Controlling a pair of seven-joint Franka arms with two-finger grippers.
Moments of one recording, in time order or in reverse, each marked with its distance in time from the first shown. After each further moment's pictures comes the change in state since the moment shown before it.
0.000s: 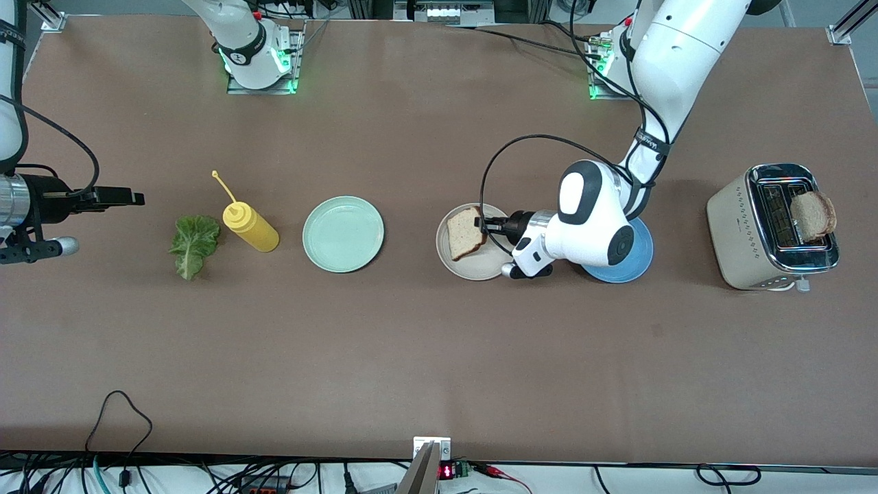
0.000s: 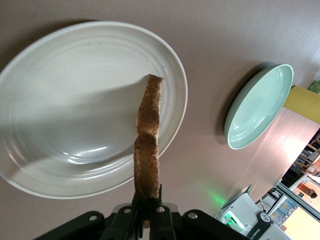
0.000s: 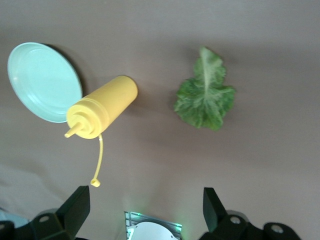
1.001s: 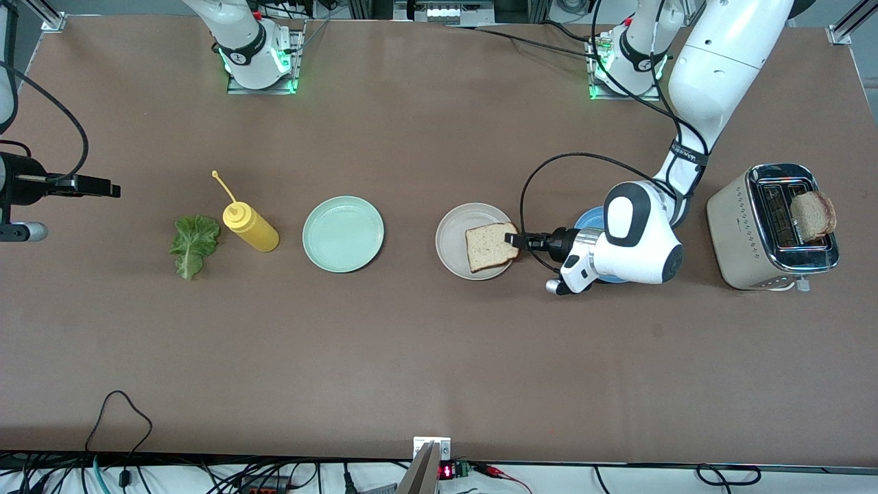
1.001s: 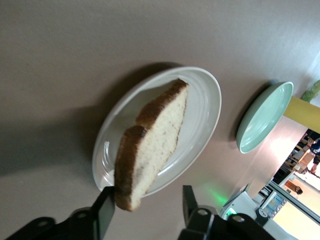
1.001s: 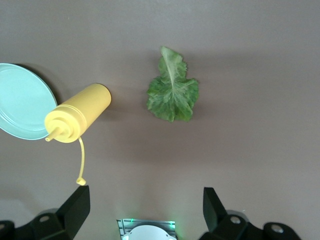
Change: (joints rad) left arm 0.144 0.001 -0.004 -0.030 0.000 -0.071 0.124; right arm -0.013 -0.102 0.035 -0.061 -0.096 0.041 0.152
